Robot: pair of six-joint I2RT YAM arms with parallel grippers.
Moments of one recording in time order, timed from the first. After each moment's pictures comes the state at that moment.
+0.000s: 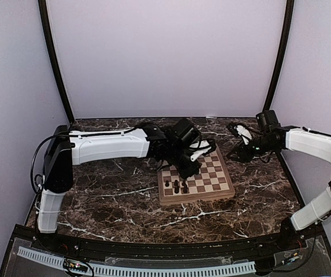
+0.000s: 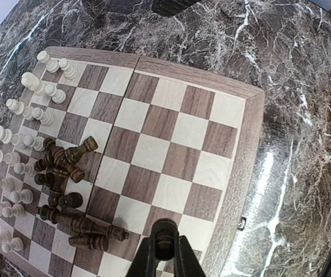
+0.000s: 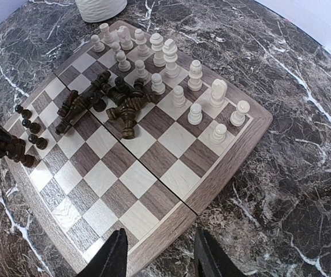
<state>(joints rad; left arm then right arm) -1.05 2.14 1.86 -0.63 0.04 0.11 0.23 1.42 0.94 -0.44 -0.51 -0.44</state>
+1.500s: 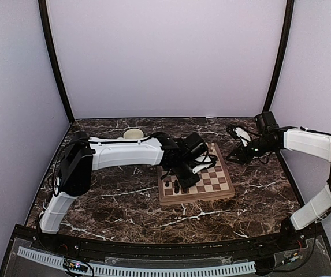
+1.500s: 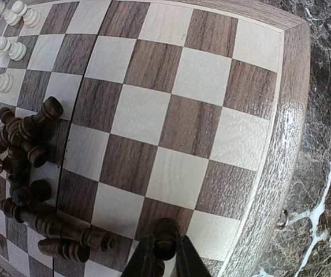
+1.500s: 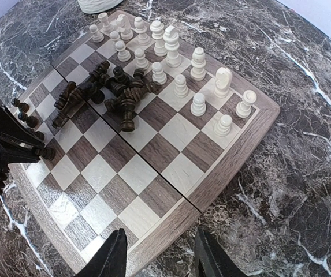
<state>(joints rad) -1.07 2.31 1.98 -0.77 -0.07 0.17 0.23 1.46 0.94 -0.45 -0.52 -0.45</state>
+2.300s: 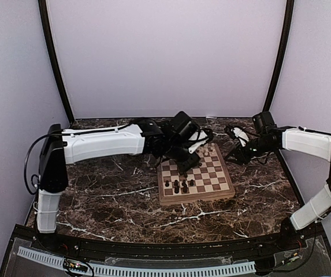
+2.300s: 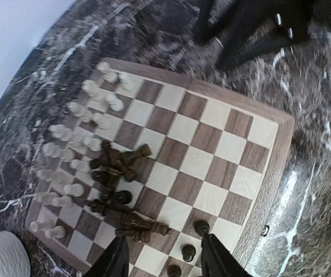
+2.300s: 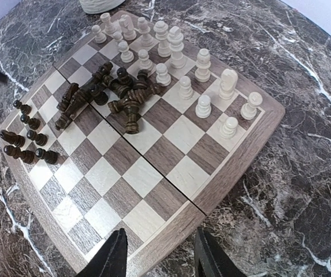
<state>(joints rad) -1.05 2.13 1.90 -0.64 -0.14 0.09 0.25 1.46 0.94 -0.44 -0.51 -0.43</state>
